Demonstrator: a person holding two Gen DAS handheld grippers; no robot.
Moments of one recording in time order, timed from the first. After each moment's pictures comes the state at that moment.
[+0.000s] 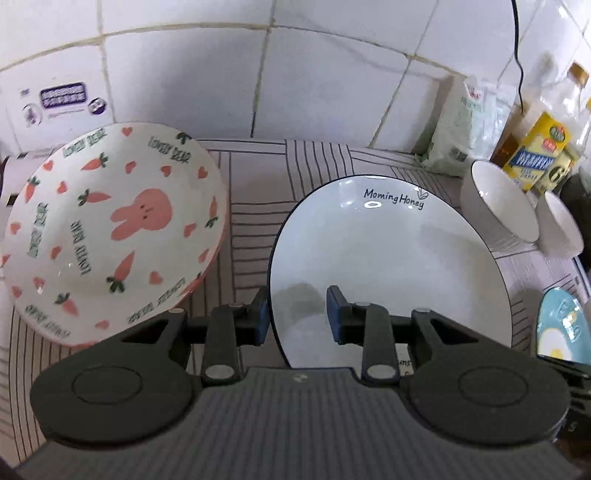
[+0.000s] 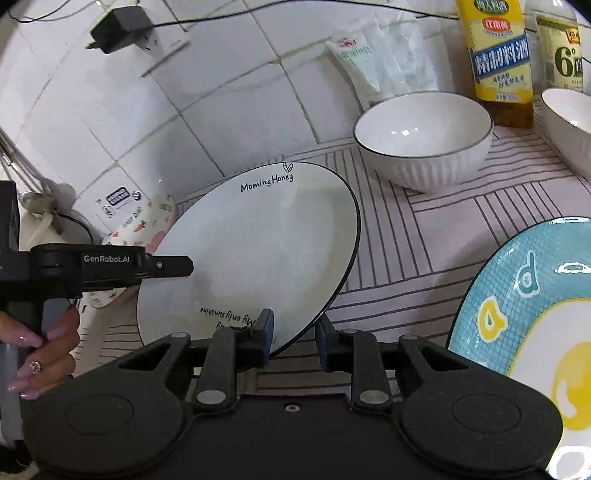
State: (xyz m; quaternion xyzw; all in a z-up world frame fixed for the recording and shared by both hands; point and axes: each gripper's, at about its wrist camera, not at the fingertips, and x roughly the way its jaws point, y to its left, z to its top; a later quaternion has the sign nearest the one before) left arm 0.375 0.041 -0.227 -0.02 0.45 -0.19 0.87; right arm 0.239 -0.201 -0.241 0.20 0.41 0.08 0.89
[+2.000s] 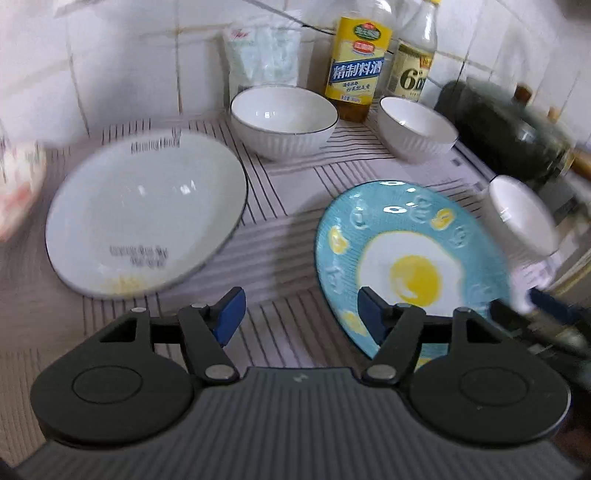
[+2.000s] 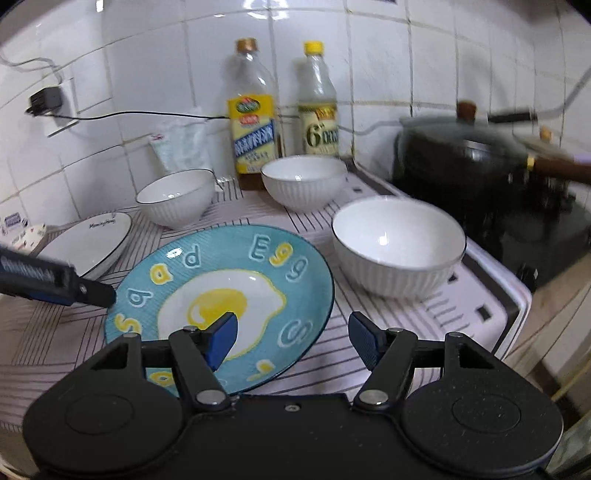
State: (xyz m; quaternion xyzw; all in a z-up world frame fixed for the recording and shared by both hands) left arm 0.208 -0.118 -0.227 0.08 0.39 -0.26 0.88; right arm 0.060 -0.329 -0.218 0.10 0.31 -0.15 0.94
